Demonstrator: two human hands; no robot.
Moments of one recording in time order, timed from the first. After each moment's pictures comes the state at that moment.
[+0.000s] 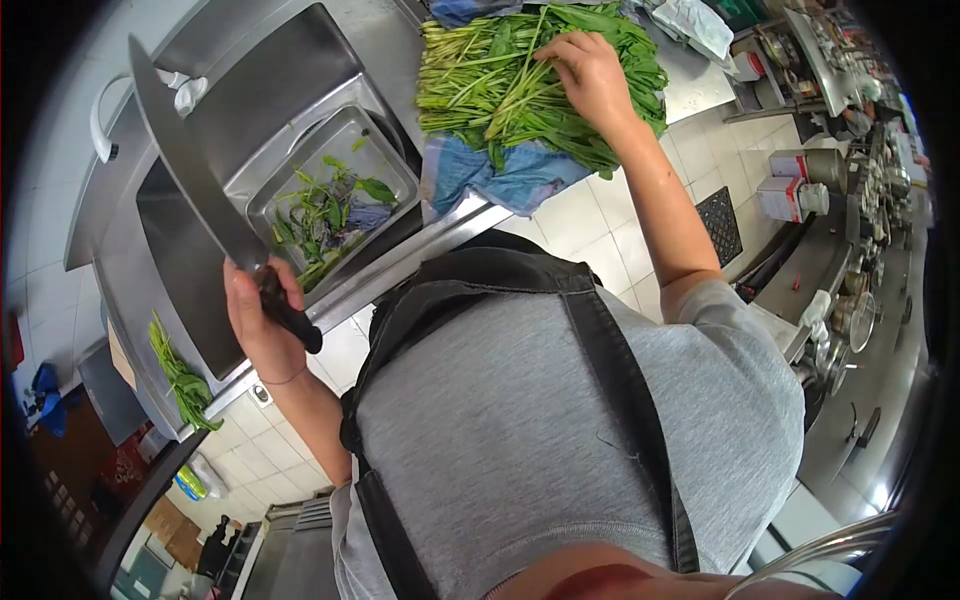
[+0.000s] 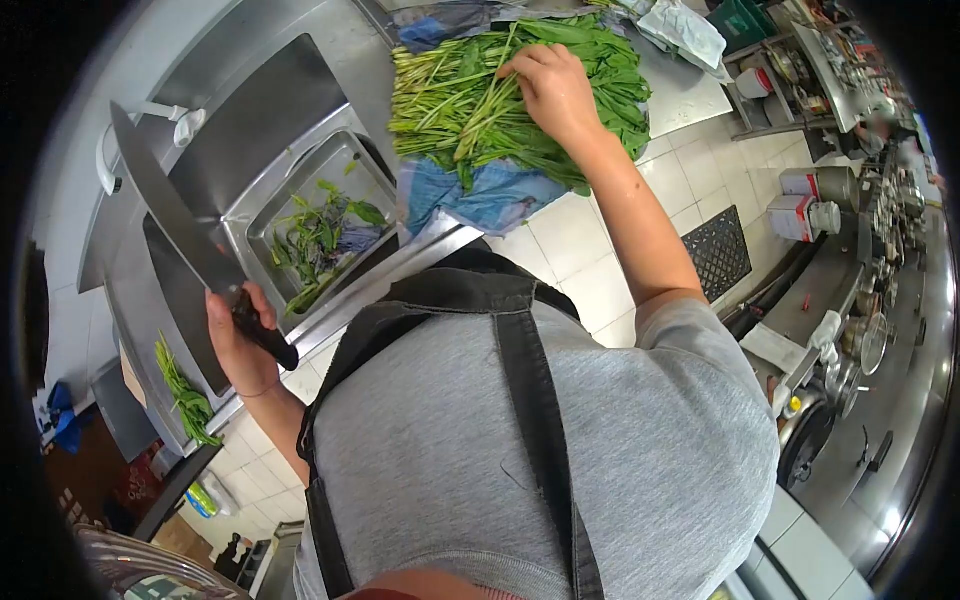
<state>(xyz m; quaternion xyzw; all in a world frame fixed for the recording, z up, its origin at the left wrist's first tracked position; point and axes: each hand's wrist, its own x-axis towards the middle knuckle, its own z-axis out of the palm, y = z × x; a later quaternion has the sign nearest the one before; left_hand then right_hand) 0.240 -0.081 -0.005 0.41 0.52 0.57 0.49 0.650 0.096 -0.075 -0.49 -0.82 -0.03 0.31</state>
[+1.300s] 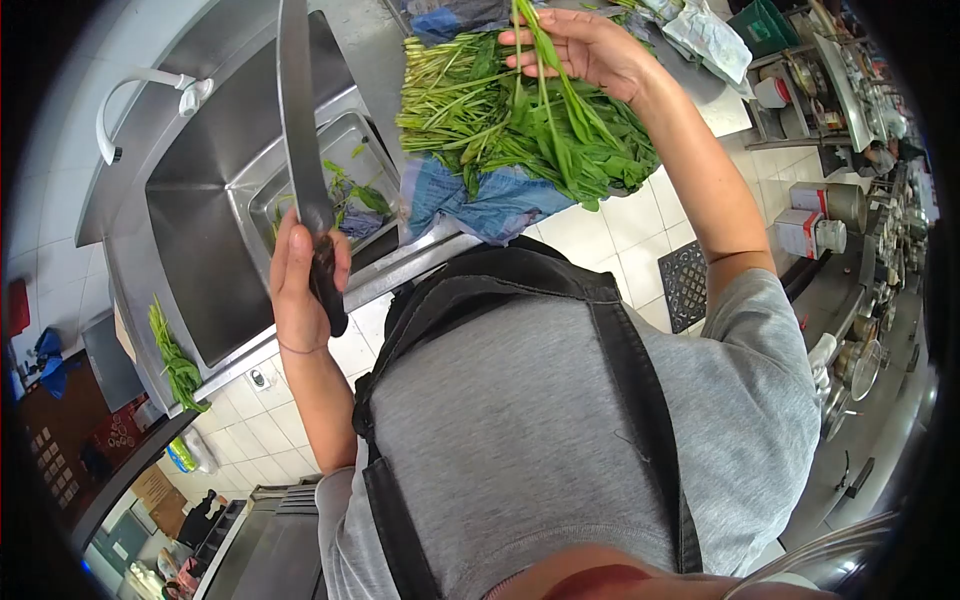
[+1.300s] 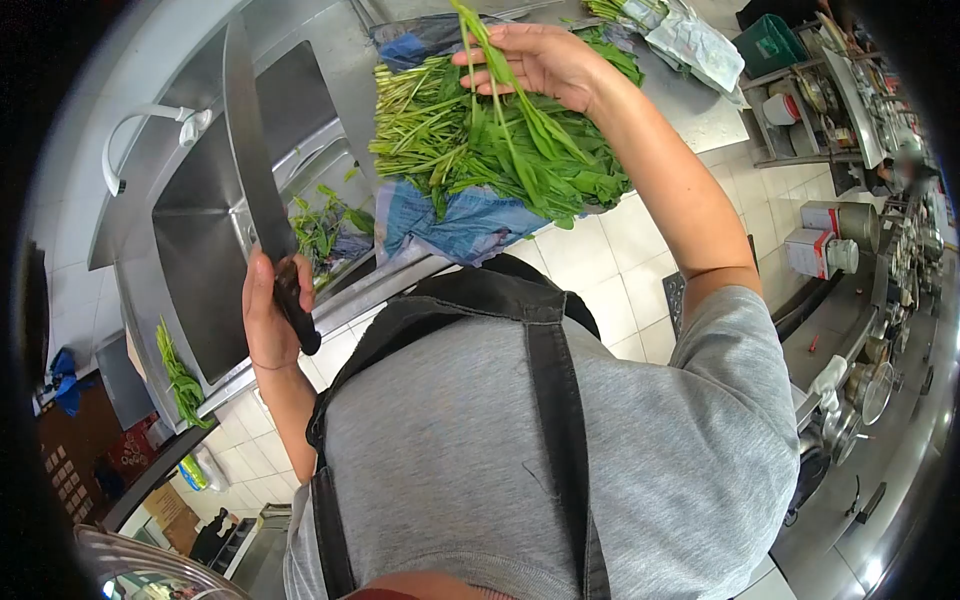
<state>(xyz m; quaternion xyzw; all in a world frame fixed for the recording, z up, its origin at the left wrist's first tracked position) 0.339 -0.050 -0.009 0.39 0.53 0.50 0.56 0.688 0.163 -0.033 -0.36 -0.49 0.72 0.33</state>
